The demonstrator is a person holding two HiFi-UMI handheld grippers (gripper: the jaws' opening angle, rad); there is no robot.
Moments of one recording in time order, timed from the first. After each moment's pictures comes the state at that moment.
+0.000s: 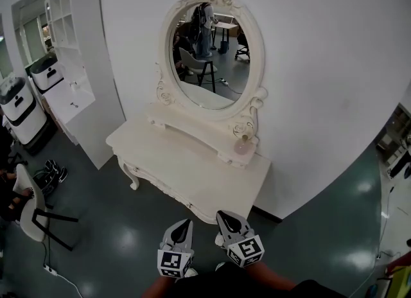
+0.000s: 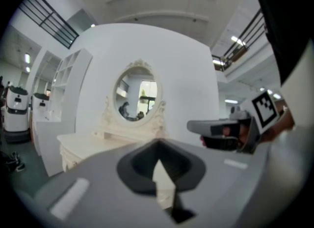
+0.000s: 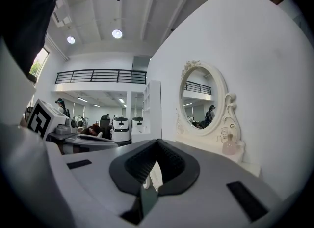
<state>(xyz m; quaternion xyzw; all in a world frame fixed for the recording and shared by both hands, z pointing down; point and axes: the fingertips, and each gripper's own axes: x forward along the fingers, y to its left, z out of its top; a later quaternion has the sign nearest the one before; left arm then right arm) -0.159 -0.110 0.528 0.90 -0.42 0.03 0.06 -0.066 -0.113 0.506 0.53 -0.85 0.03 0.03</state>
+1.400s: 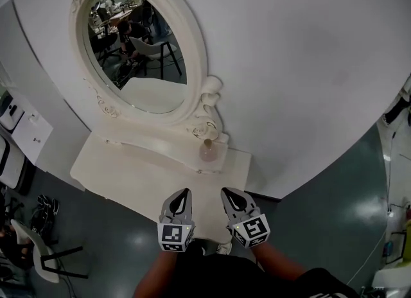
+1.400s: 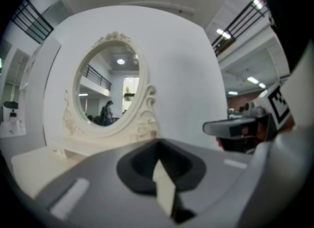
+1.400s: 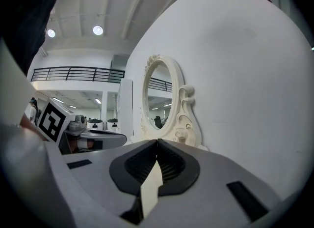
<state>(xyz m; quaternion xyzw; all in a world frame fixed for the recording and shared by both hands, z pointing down) 0.037 -0.310 0.536 0.94 -0.34 0.08 0.01 0.132 -0.259 0.526 0.62 -0.78 0.05 0.01</state>
